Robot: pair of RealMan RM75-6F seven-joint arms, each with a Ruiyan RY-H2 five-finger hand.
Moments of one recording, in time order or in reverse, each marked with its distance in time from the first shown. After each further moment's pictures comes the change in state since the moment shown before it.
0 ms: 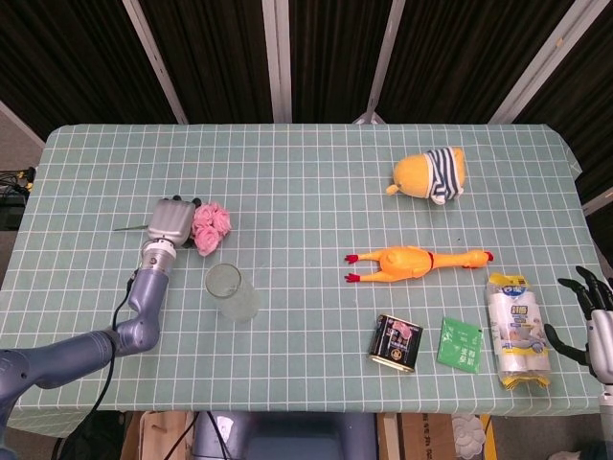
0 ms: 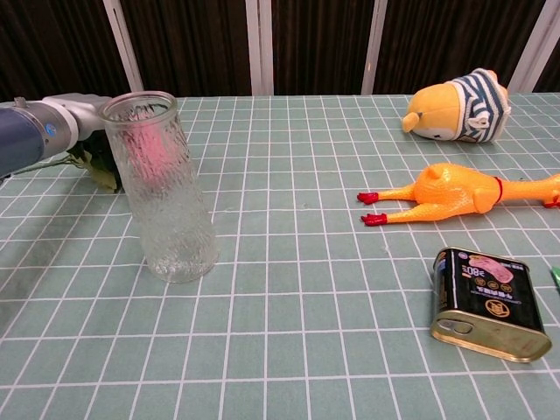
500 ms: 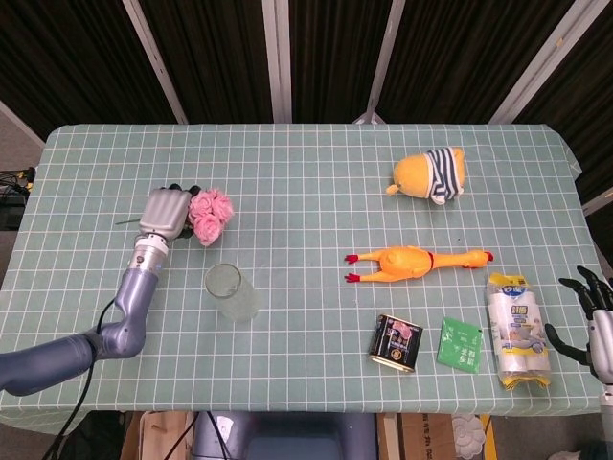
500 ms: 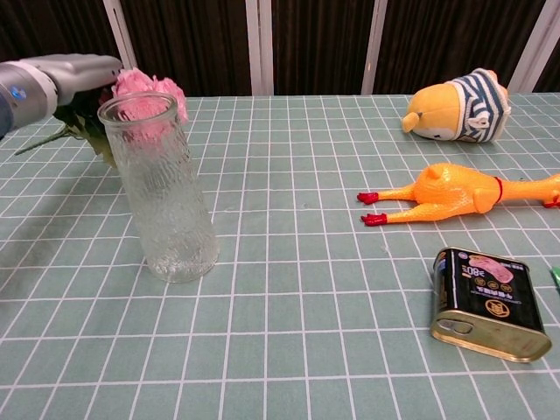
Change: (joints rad) left arm 0.063 0.144 -0.054 -0.198 0.160 0.077 -0.161; right arm -0.002 0.000 0.001 0.000 0.000 0.000 0.011
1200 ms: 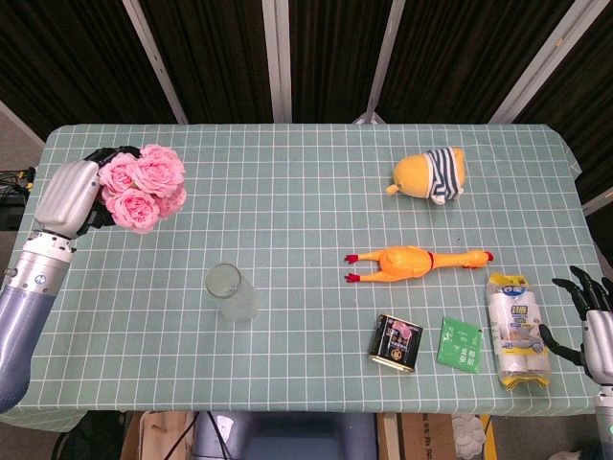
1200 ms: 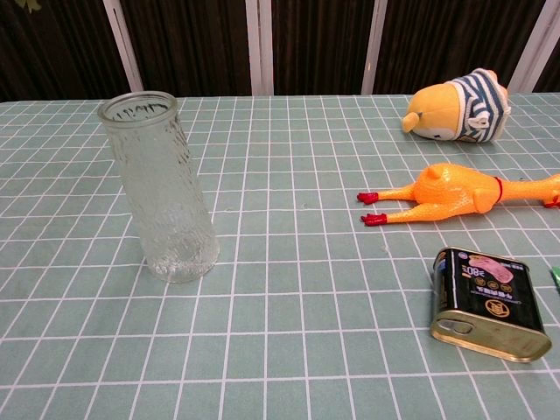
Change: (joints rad) left arm 0.273 0.602 -0.143 -0.588 0.337 0.128 -0.688; right arm 0.002 -0.003 -0.003 -0.014 -0.015 0.005 -0.006
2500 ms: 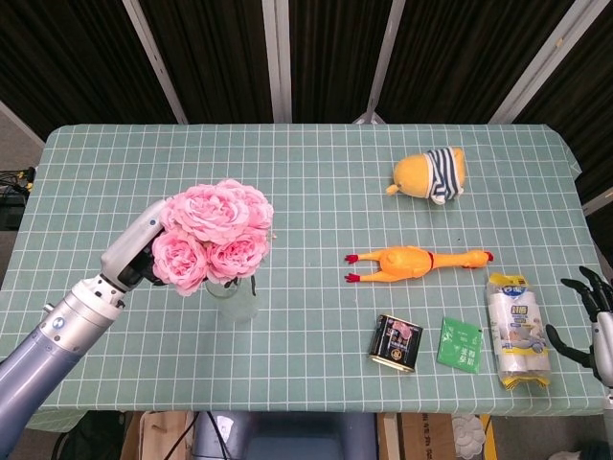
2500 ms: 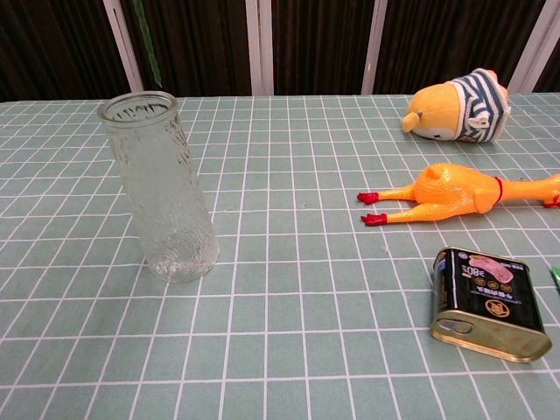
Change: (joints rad) left arm -0.014 0.173 -0.159 -0.397 0.039 -0.189 -0.592; right arm -0.014 0.017 0.003 0.007 -0.002 0.016 0.055
